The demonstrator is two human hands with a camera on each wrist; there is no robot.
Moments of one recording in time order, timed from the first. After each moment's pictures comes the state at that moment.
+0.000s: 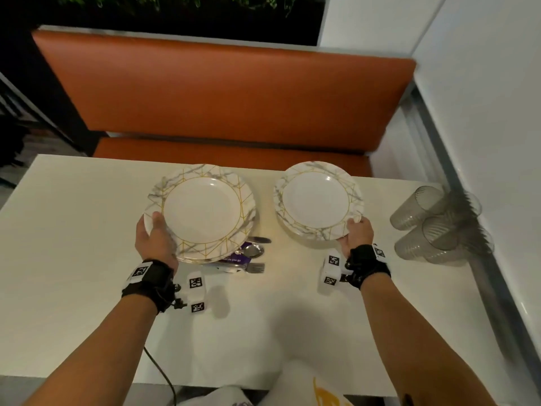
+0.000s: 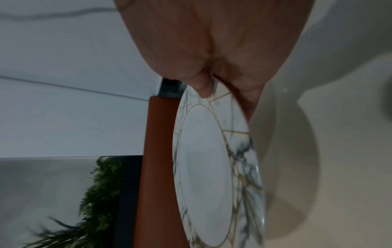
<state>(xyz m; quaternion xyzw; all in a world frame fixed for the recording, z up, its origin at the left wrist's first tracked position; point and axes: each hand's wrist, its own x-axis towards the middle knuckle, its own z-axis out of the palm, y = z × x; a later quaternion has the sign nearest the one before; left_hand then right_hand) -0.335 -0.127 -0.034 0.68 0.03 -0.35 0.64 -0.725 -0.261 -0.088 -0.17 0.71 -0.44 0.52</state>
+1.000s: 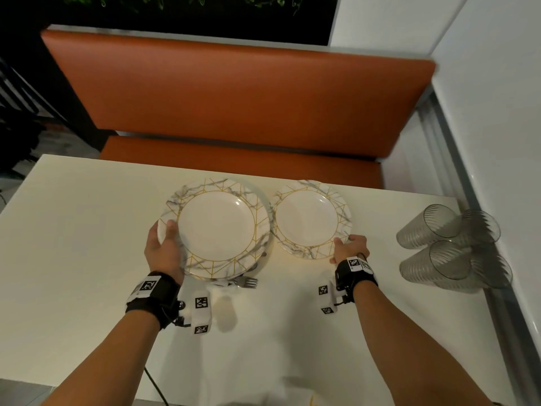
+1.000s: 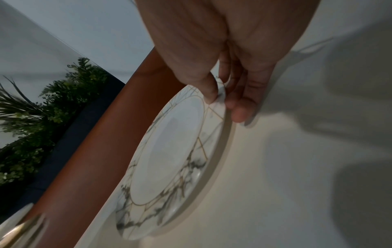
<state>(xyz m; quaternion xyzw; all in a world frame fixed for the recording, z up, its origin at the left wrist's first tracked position) -0.368 -0.145 -0.052 0.71 -0.06 -0.34 0.61 -0.738 -0.289 -0.136 -0.33 0.82 -0.18 0.42</state>
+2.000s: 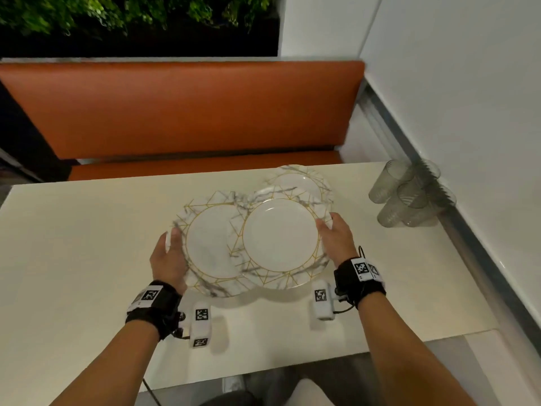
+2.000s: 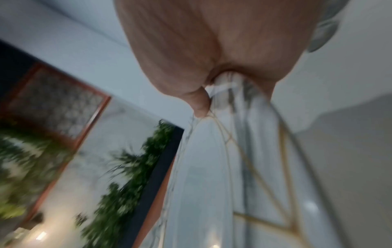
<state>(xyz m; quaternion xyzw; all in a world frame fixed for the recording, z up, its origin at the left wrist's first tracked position) -0.334 -0.071 -0.034 0.70 -0.13 -0.45 0.54 -0.673 -0.131 -0.018 -0.46 0.71 -0.34 0.41</state>
